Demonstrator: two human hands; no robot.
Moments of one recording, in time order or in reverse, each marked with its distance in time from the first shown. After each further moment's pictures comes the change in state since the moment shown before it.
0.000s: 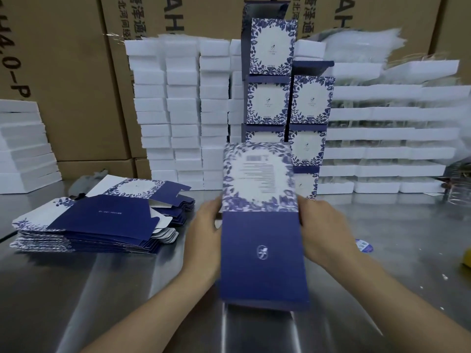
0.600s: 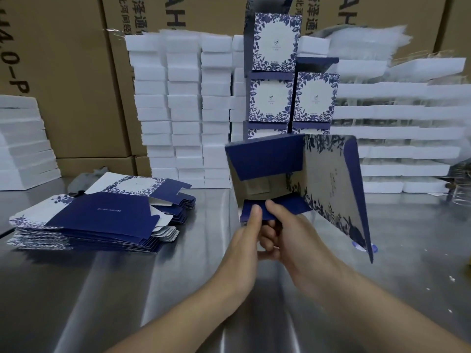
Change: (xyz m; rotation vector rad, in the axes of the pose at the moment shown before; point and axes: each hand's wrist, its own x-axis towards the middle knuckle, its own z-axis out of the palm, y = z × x) left_hand -0.033 0.005 0.041 -0.273 -0.332 -0.124; right_hand -0.023 -0.053 0.017 1.278 -0.277 0.498
